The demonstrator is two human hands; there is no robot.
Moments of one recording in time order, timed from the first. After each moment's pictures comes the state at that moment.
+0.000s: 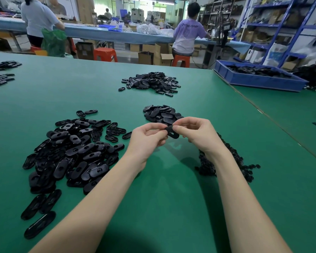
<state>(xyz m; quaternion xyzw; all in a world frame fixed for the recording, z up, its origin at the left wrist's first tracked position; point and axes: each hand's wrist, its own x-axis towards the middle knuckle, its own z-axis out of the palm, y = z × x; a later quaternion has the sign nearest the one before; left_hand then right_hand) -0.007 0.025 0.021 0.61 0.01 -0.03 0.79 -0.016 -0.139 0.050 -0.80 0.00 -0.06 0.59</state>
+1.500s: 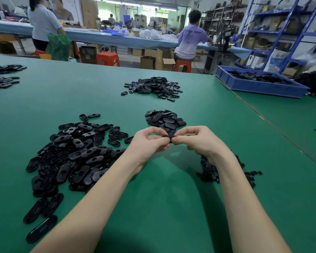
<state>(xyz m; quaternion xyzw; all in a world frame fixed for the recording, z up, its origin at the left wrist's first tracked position) -0.012 0.039 0.033 0.64 -0.03 -0.09 0.76 -0.013 -0.139 0.059 -0.85 0.04 0.04 0.52</state>
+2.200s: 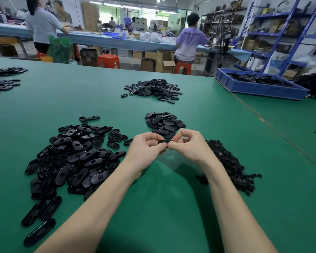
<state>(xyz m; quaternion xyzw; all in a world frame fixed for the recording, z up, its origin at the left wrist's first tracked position) -0.009 0.037 0.020 0.73 0.00 -0.02 0.68 -0.013 -0.122 0.040 -0.85 0.02 -0.02 0.53</state>
